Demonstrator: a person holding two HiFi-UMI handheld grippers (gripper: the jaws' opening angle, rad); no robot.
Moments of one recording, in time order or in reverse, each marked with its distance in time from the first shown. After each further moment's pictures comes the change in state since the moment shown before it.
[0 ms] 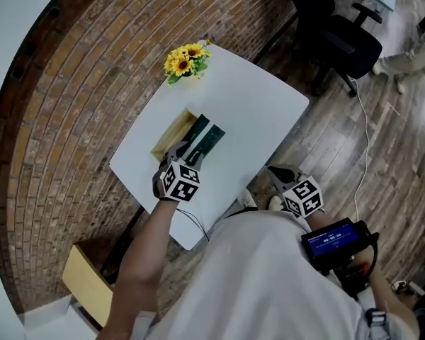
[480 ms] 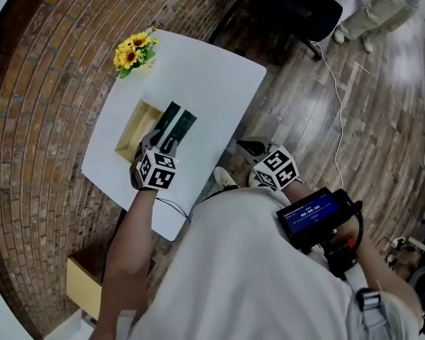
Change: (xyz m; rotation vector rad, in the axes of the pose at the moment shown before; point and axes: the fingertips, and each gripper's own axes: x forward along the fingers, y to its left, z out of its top) left arm 0.023 -0.036 0.019 0.070 0.012 -0.040; right arm -0.015 -0.012 0.000 0.024 -0.023 -0.033
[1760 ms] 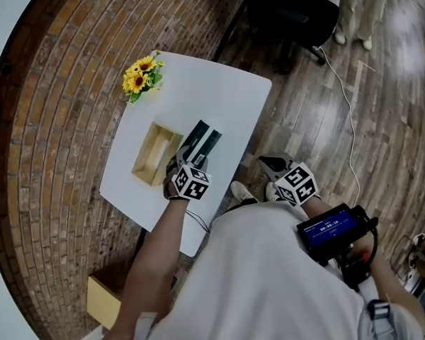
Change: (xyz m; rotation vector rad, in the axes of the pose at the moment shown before) left arm 0.057 -0.044 0.004 0.100 0.020 -0.074; right arm -0.020 -0.017 -0.016 0.071 -0.010 -0.077
